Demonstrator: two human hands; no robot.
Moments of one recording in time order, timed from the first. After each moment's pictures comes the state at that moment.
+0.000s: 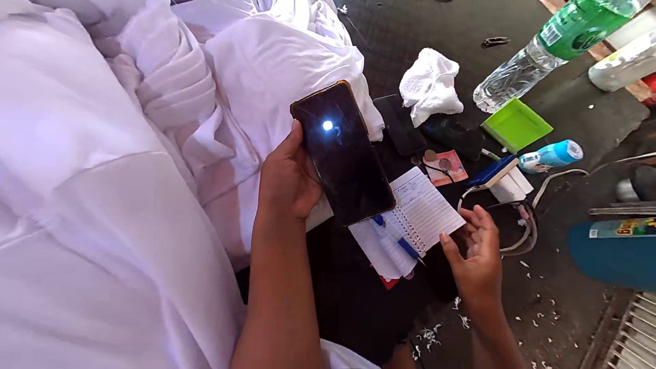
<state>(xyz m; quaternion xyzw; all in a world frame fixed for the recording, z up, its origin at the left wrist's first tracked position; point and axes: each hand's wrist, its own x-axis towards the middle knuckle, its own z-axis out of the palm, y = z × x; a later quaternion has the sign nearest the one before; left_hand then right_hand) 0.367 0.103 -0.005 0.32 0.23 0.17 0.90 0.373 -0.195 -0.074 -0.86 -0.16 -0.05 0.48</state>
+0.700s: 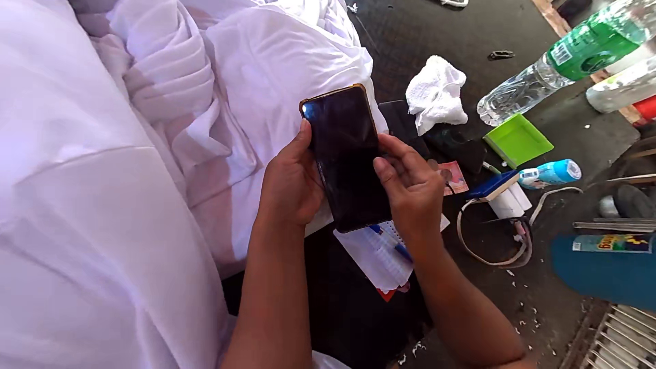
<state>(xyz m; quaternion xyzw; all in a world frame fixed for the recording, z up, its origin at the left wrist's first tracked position) 0.364 0.104 -0.009 0.36 0.21 0.13 0.90 0.425 -0.045 -0.014 -0.75 -0.31 -0.01 0.59</state>
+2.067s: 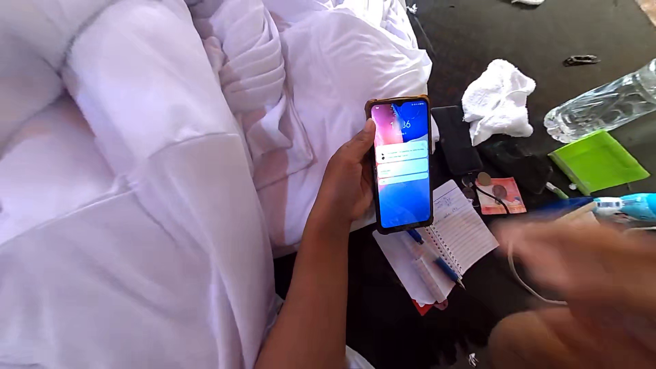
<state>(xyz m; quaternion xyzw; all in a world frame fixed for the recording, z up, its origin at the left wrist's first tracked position) 0.363 0.106 -0.009 0.37 0.22 0.10 0.90 0.407 -0.122 0.062 -0.71 -0.52 0.04 0.47</state>
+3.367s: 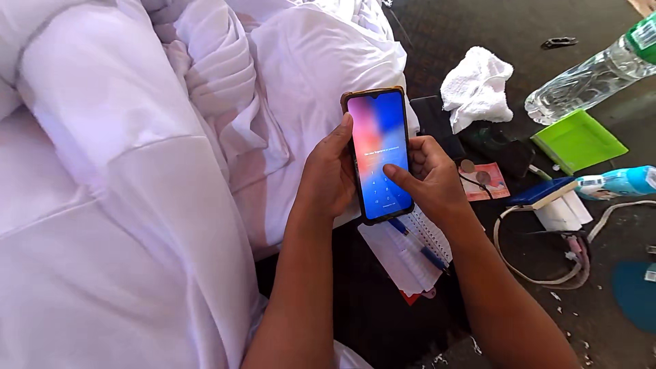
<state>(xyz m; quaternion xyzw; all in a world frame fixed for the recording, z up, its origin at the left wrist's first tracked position) 0.367 0.101 -0.011 0.40 0.21 0.11 0.88 0.448 -0.048 -0.023 -0.76 -0.28 0.18 0.56</state>
